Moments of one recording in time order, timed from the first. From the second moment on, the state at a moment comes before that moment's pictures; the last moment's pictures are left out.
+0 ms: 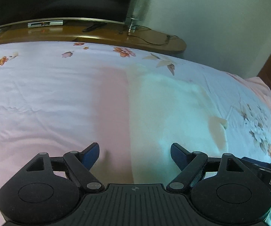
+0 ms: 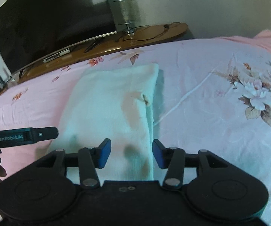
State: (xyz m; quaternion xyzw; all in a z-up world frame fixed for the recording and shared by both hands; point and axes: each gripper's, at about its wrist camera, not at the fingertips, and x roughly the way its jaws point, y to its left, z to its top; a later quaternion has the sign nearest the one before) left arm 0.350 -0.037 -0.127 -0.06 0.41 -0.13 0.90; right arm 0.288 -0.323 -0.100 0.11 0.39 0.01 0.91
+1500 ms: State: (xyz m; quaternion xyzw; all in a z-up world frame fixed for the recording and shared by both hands) left arm 0.419 -0.047 -0.170 -0.18 0.46 -0.18 0.85; right arm 0.373 -0.358 -0.136 0.20 0.44 0.04 0.88
